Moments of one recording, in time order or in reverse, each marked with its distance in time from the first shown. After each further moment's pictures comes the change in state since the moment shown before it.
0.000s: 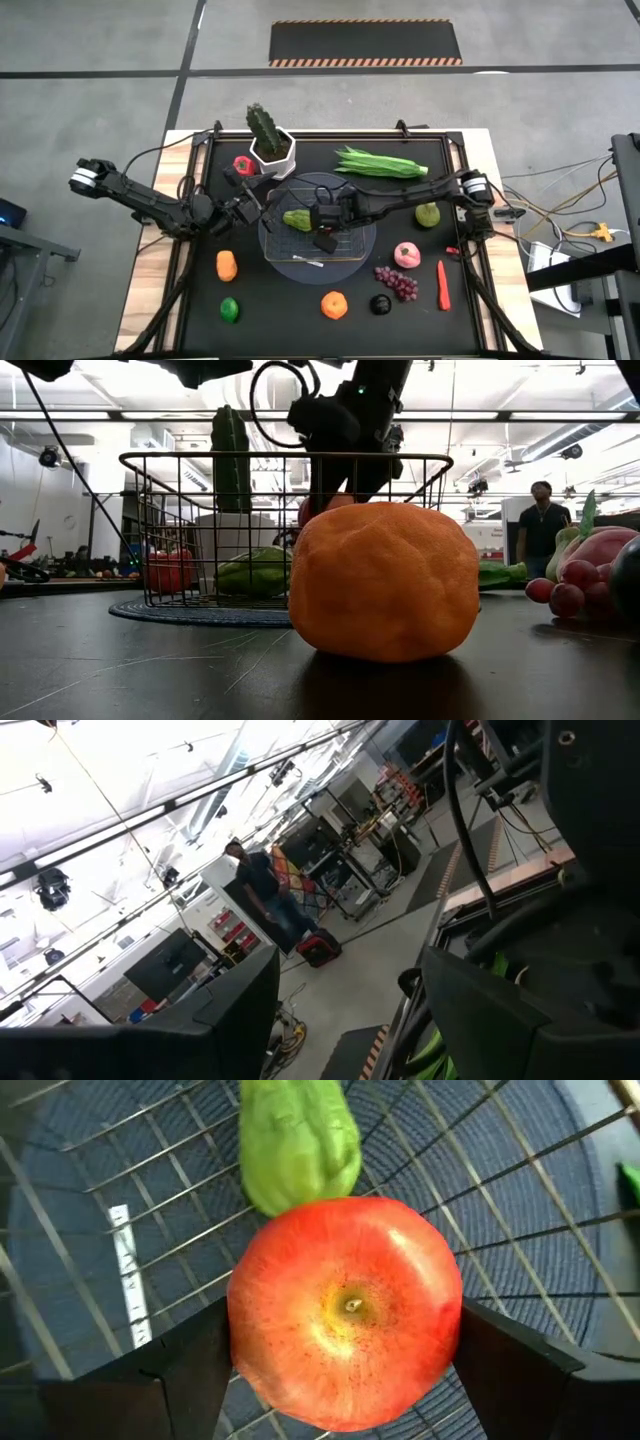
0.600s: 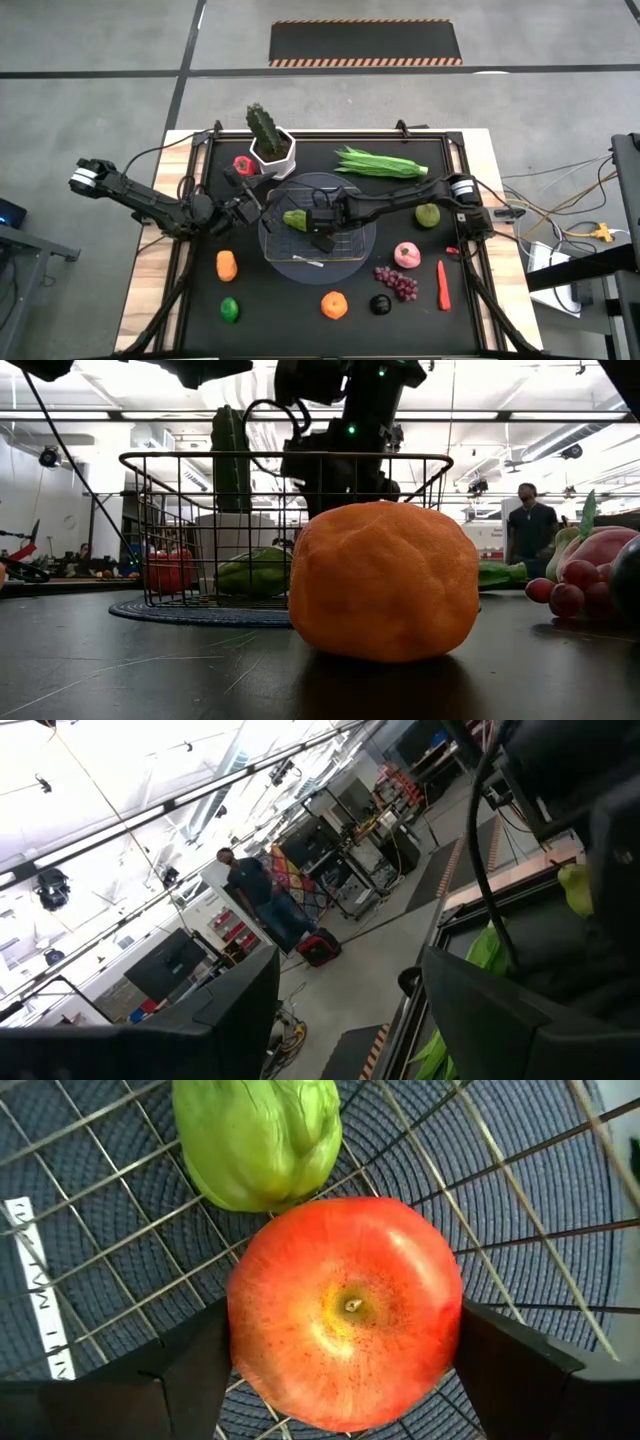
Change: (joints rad) left arm 0.000 0.000 0.000 -0.001 0.000 0.000; right arm -0.007 0.088 0.000 0.008 0.038 0.015
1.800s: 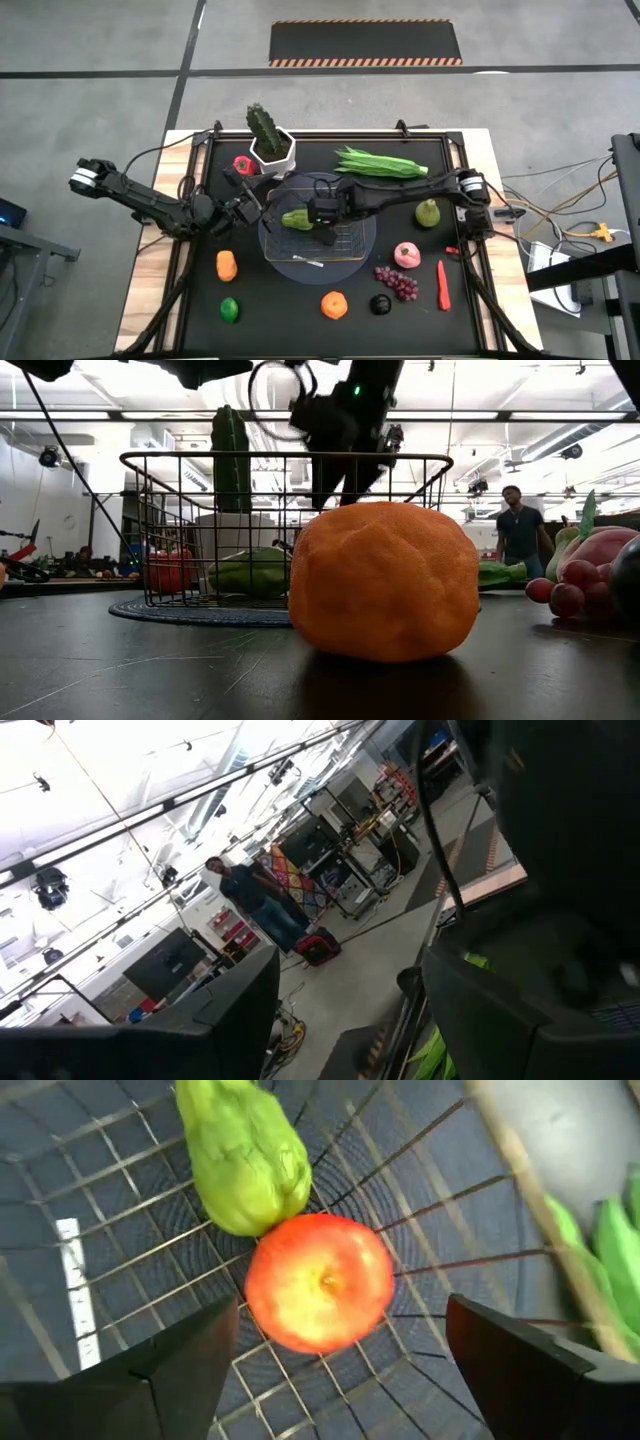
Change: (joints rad) left arm 0.000 0.002 0.000 -0.005 0.000 -0.006; right arm -0.018 -0.080 0.077 -0.101 0.015 -0.090
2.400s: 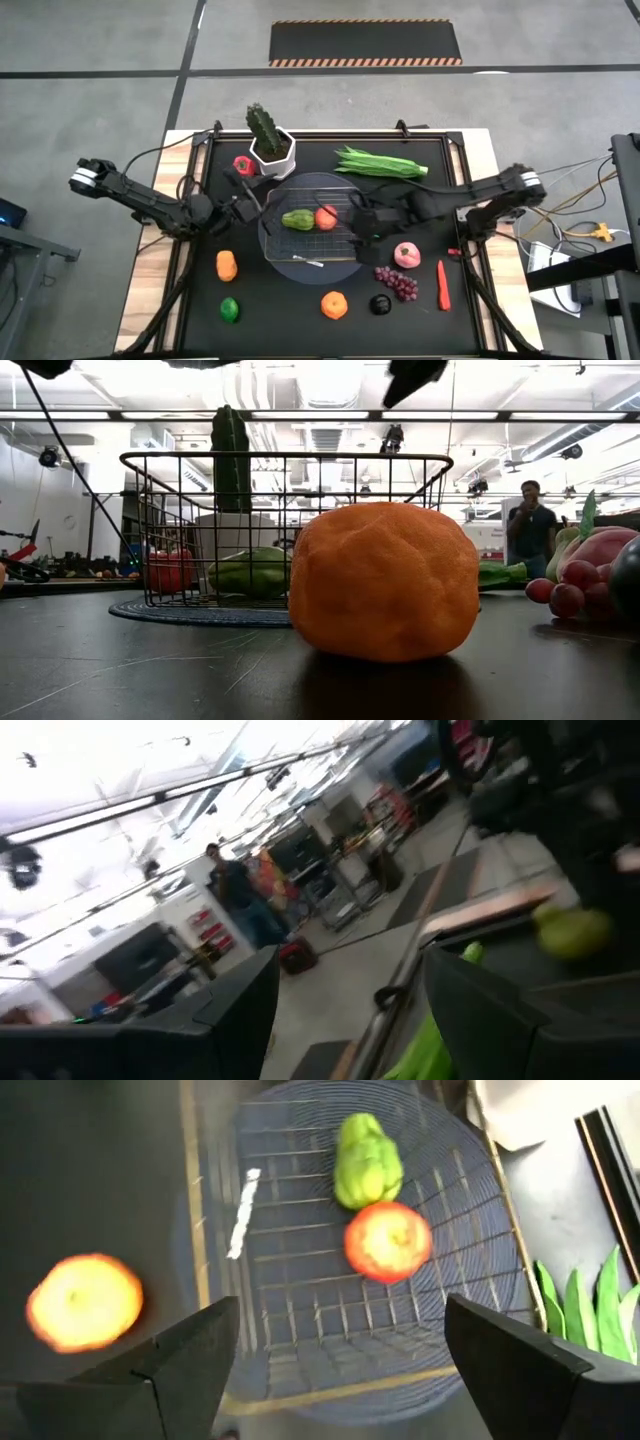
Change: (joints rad) left arm -0.009 0.000 0.011 0.006 0.050 -0.122; right arm 0.204 -0.397 -0.177 -0.003 -0.016 -0.197
